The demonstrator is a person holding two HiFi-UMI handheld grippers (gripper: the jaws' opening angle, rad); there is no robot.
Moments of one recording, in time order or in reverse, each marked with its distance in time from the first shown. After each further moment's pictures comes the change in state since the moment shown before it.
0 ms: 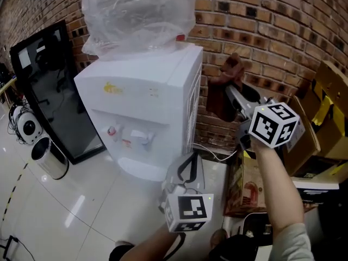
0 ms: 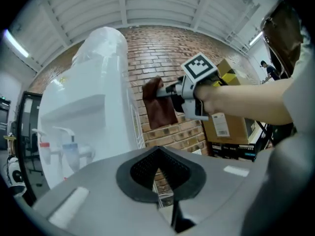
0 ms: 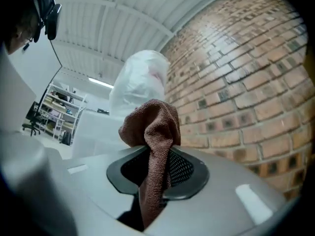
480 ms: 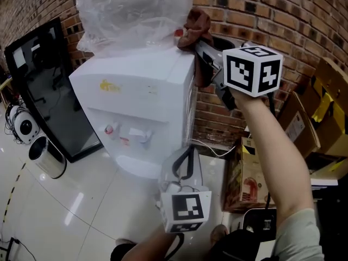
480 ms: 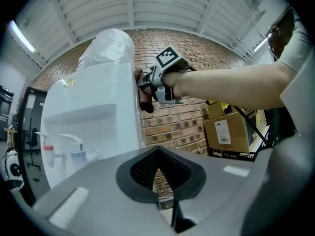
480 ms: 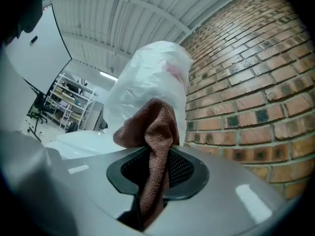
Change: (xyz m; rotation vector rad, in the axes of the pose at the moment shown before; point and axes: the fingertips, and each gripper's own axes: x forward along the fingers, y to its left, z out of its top) left arm -0.006 0.016 0.019 -0.042 -0.031 0.012; right arm 0.093 0.042 0.075 -0.127 0.027 0.074
